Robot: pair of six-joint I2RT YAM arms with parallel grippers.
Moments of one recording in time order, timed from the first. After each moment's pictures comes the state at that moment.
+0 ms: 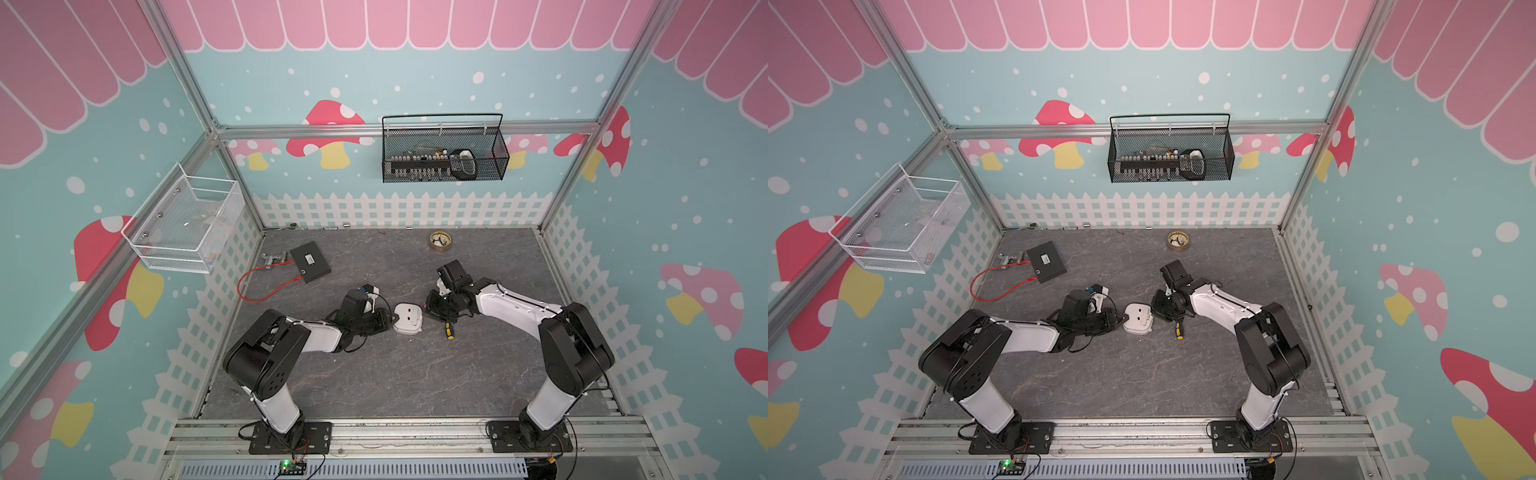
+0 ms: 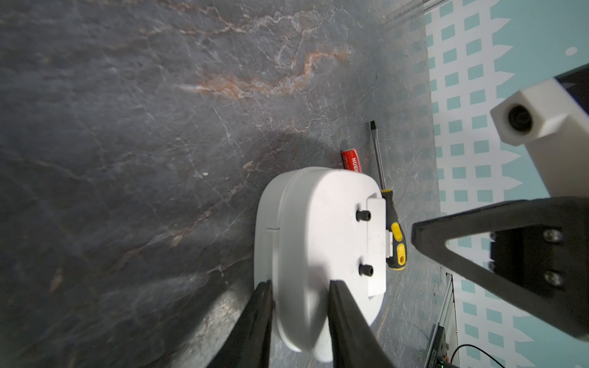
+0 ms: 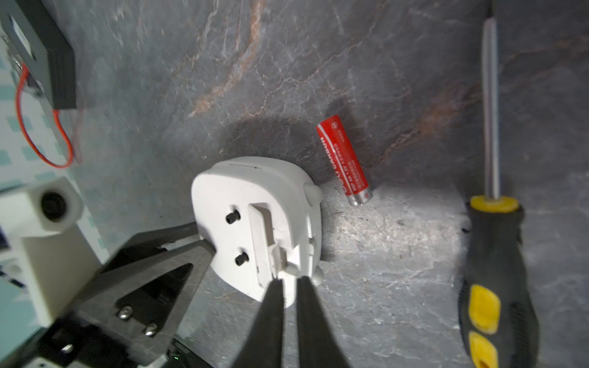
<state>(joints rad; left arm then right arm) -0.50 1.71 0.63 0.42 0.44 -0.78 0.53 1.70 1.11 -0.50 -0.30 0.86</state>
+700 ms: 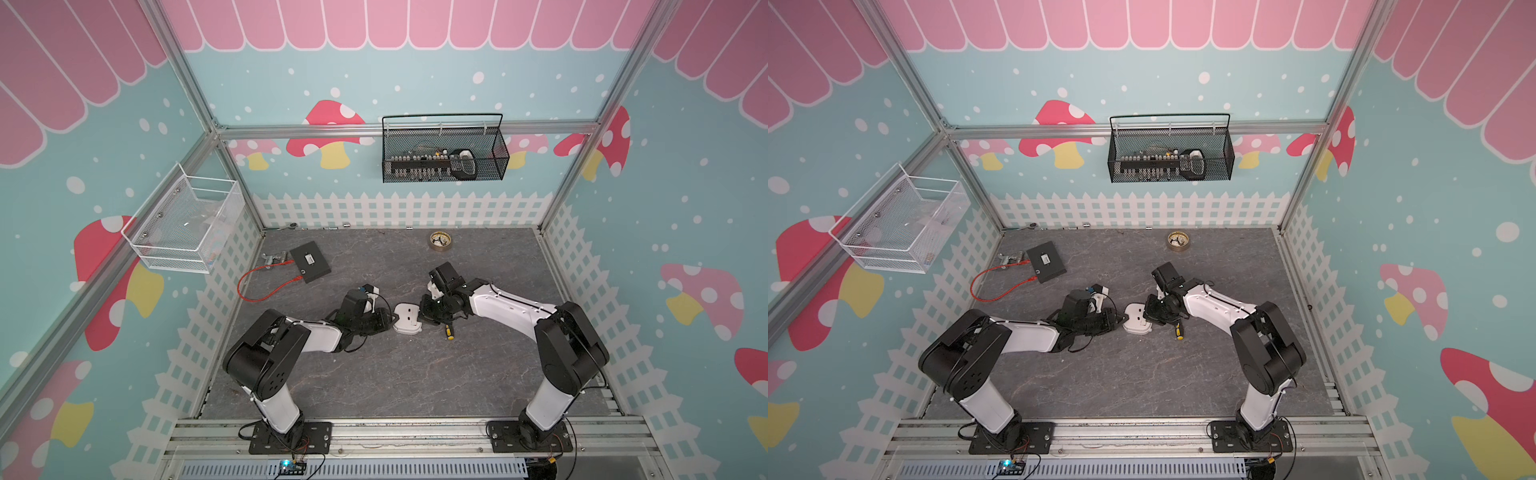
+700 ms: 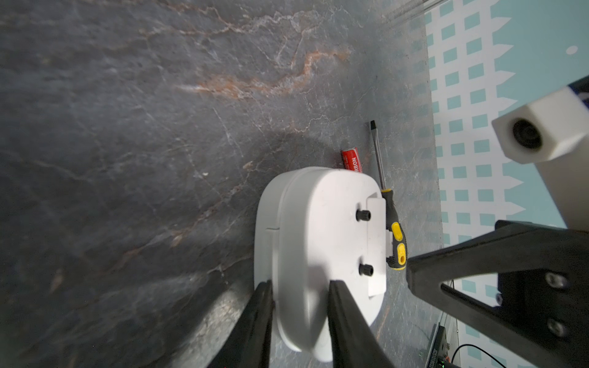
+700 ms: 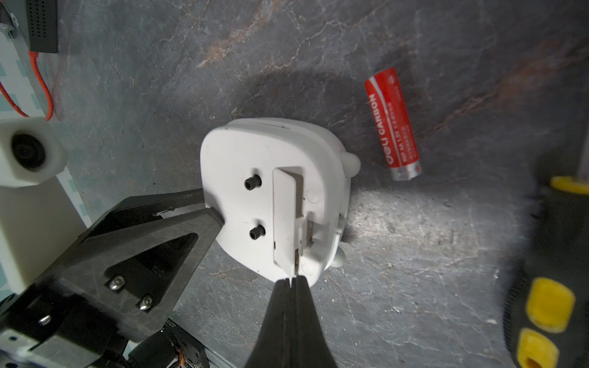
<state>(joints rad) -0.50 1.71 0.63 0.42 0.44 -0.78 0.58 1.73 1.14 -0.54 -0.33 0.79</state>
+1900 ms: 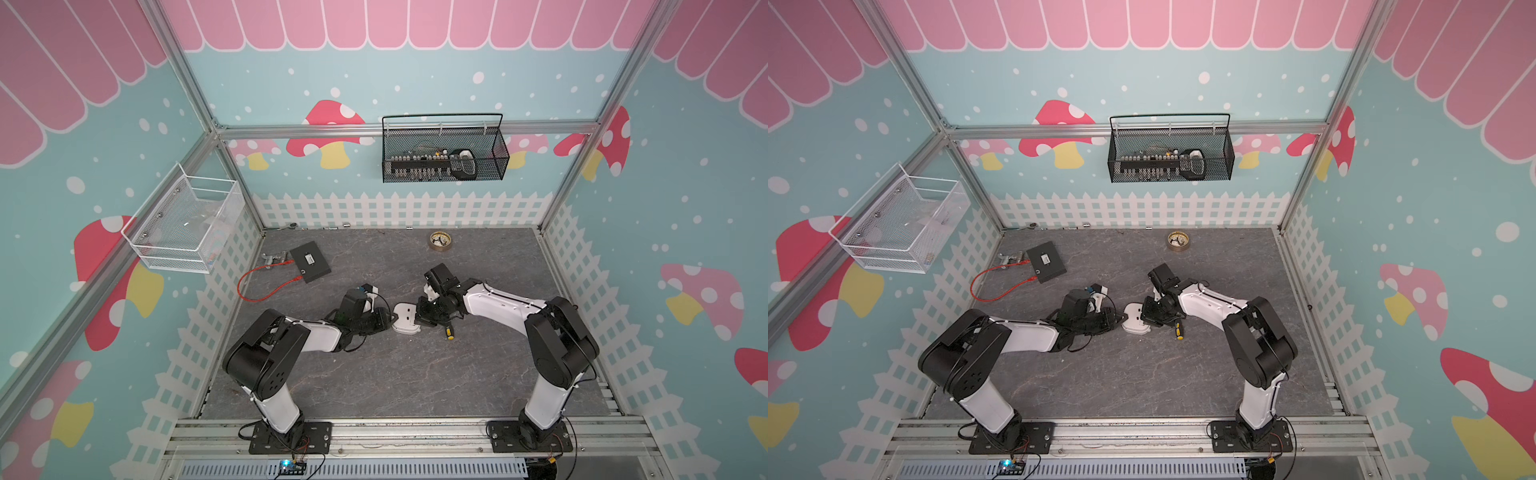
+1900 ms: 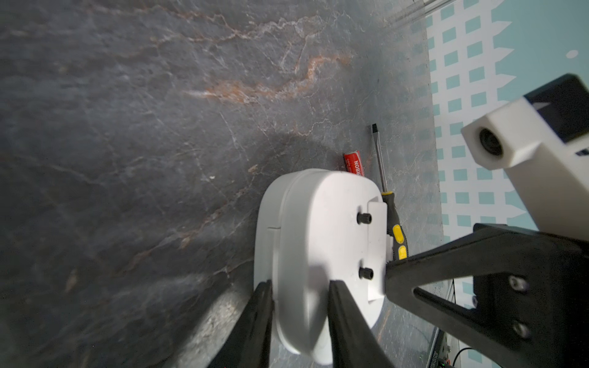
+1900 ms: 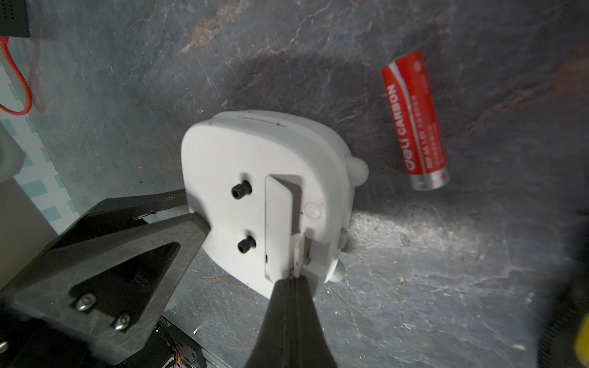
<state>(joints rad) -0.49 1.71 0.63 0.42 0.44 -0.78 0.60 1.80 1.17 -0.54 -0.35 0.78</state>
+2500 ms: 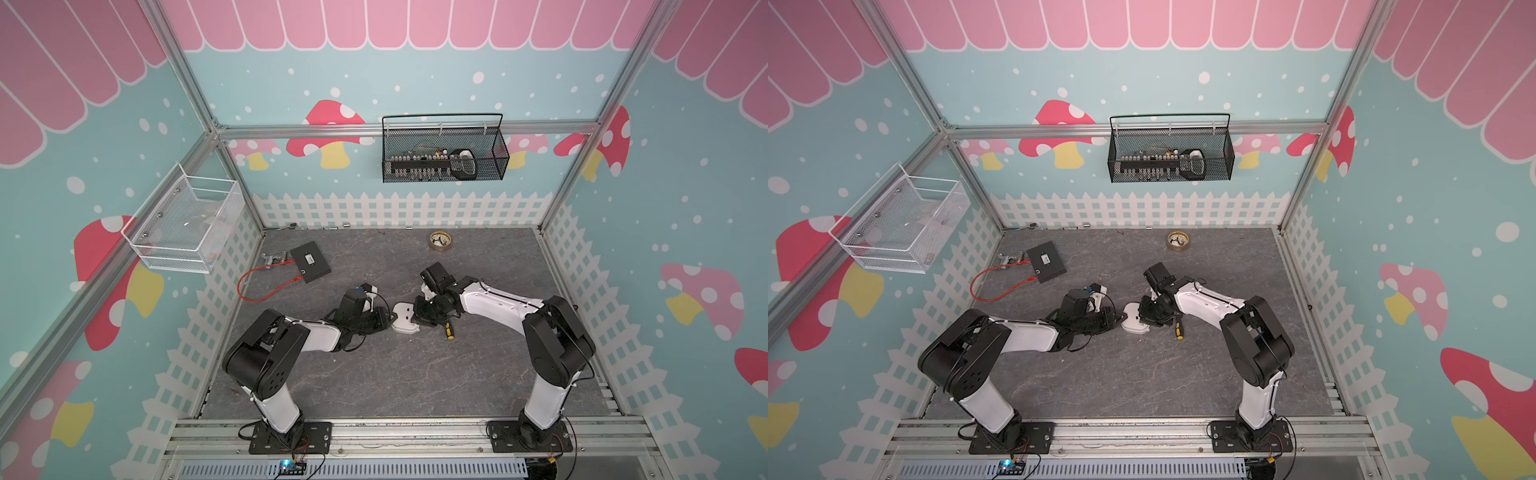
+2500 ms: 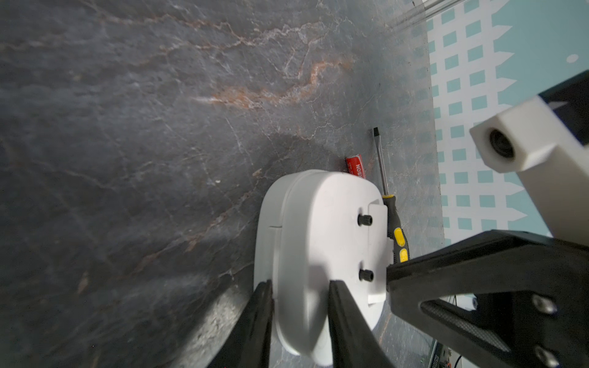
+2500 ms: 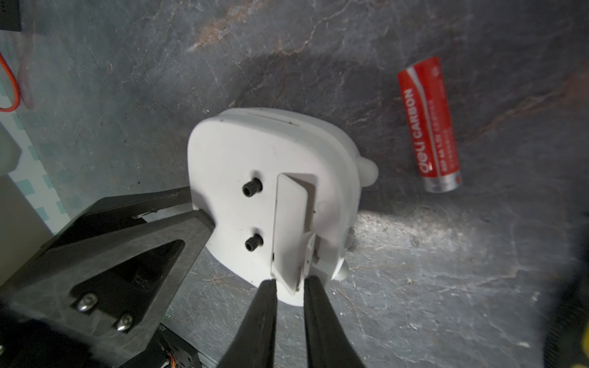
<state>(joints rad) -0.49 1.71 0.63 0.42 0.43 -0.78 0.62 1.81 1.21 -0.58 -0.31 0.78</state>
